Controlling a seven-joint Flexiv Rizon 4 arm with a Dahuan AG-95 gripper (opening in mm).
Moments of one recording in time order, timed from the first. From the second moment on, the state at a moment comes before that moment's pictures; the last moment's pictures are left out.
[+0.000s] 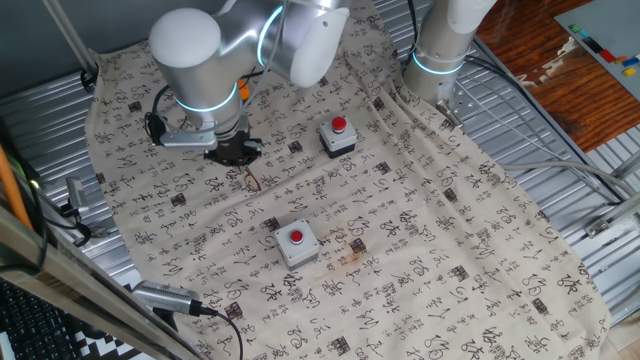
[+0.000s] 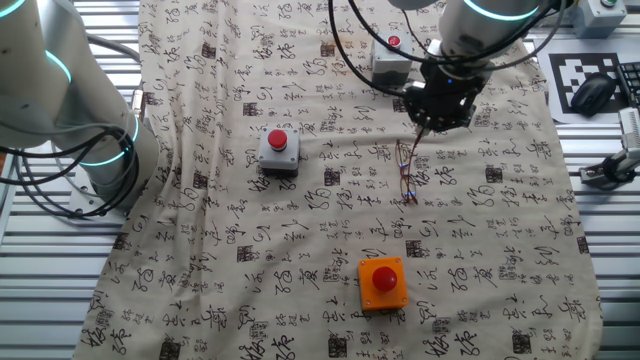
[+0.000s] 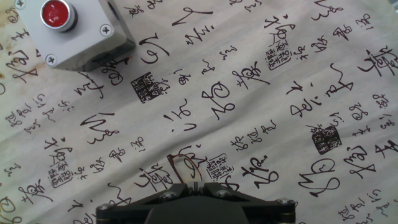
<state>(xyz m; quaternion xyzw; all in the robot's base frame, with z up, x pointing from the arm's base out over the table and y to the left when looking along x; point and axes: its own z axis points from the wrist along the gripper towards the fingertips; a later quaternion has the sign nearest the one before) 0.540 0.033 0.101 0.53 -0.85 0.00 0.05</state>
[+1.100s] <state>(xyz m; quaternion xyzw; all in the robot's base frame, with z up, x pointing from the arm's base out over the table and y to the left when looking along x) 0.537 0.021 0.104 0.55 -0.84 0.01 0.06</state>
